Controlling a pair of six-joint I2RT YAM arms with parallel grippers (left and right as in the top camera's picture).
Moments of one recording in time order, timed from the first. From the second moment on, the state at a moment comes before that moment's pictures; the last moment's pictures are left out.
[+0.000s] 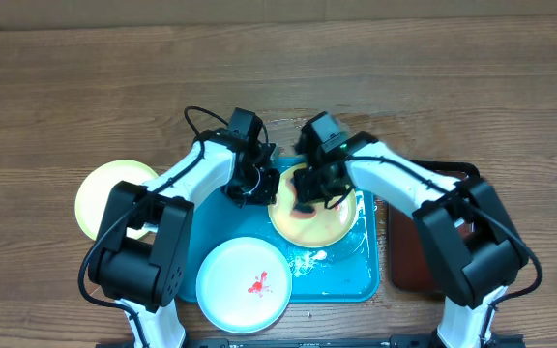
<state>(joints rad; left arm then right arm) -0.36 1.94 1.18 -0.72 0.38 -0.18 0.53 1.98 1.26 -0.63 -0.33 0.33</state>
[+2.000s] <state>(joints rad) -0.39 1.94 1.18 -0.72 0.37 -0.23 0.34 1.98 1.28 -1.07 -0.28 0.45</state>
